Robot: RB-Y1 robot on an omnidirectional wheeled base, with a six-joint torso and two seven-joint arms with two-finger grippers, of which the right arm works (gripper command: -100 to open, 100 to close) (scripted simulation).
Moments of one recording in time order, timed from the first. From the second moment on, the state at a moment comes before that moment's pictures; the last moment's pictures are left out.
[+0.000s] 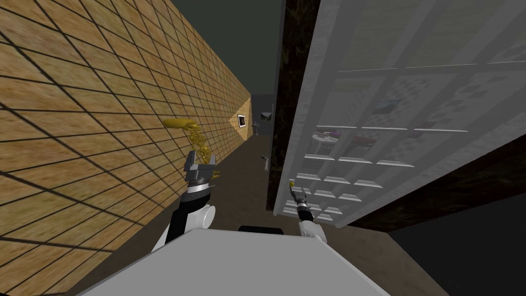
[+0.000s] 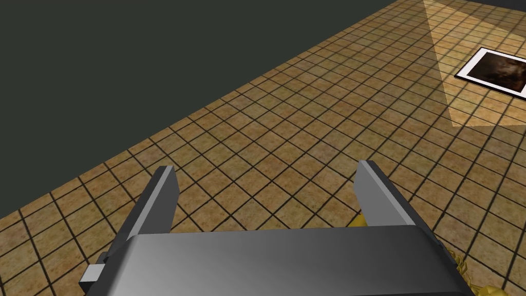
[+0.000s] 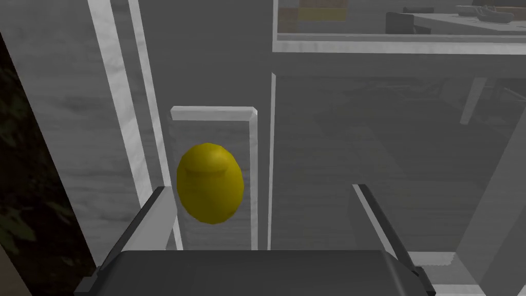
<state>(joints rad) -0.19 -0.03 -0.67 -0.55 -2.52 0.93 1.30</state>
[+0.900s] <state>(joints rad) -0.19 -0.01 -0.66 -0.55 -2.50 0.93 1.29</state>
